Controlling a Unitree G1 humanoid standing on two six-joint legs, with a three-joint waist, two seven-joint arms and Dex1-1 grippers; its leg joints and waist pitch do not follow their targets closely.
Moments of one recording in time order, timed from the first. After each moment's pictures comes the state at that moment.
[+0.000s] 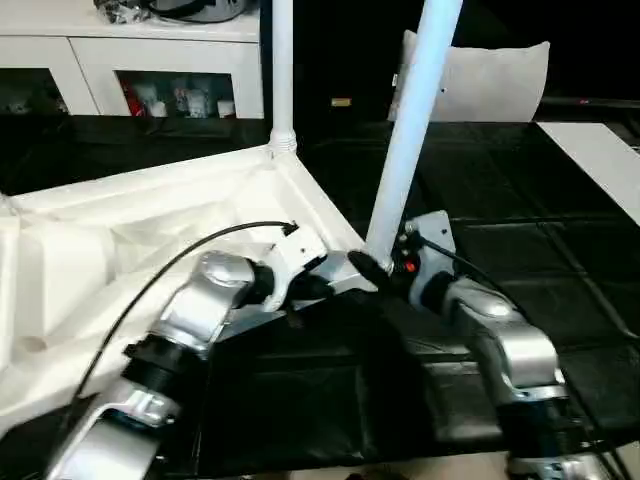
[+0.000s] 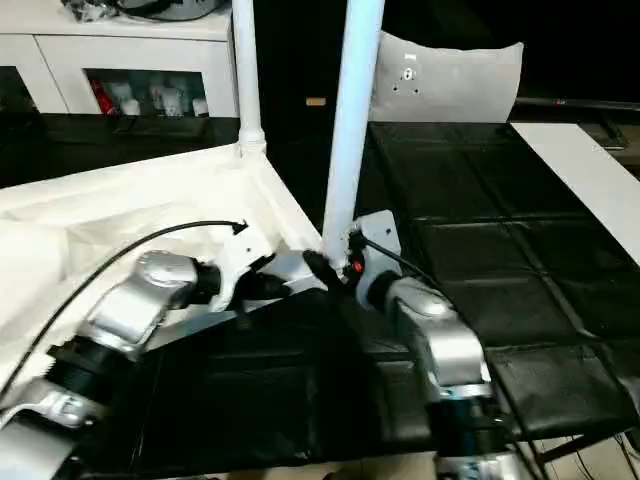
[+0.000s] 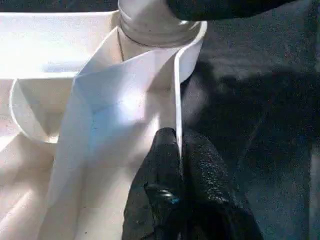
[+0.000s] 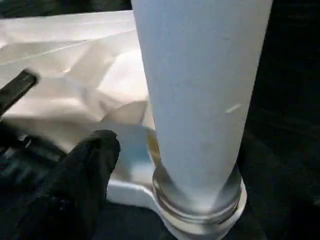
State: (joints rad) left arm -0.59 0.33 -0.32 0.35 0.05 0.43 -1.01; right arm -0.32 -0.20 0.05 0.06 0.19 0.53 0.60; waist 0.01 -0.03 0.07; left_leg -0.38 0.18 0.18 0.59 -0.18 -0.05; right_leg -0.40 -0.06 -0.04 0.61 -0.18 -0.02
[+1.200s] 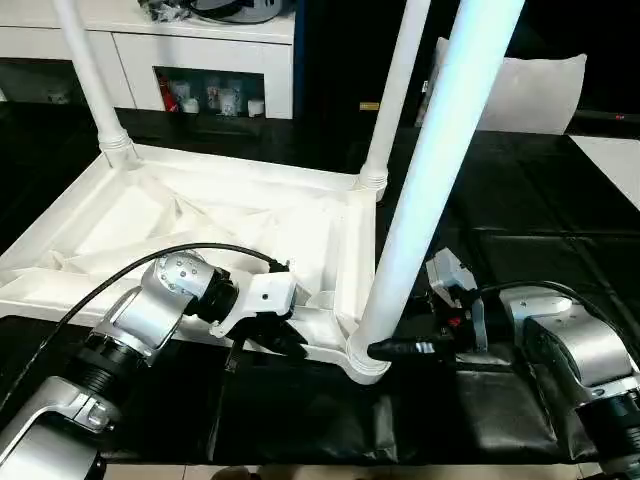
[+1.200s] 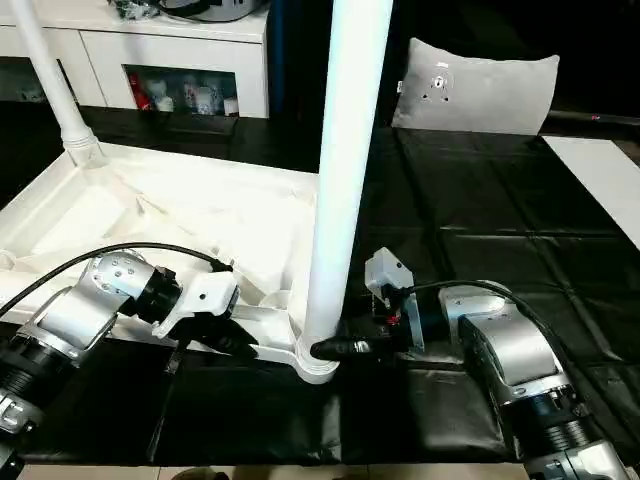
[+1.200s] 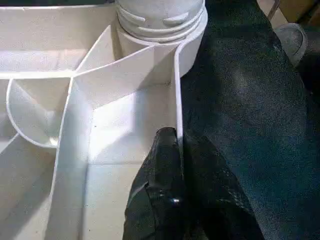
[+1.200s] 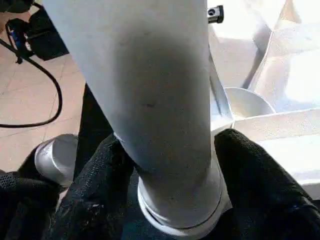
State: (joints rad) left arm -0.56 0.53 -0.42 0.35 -0.01 0.08 -1.47; right arm -0.35 -0.53 0.21 0.09 0.32 0.41 1.34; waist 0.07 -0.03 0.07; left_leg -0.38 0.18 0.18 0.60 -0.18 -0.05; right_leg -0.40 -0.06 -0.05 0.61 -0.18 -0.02
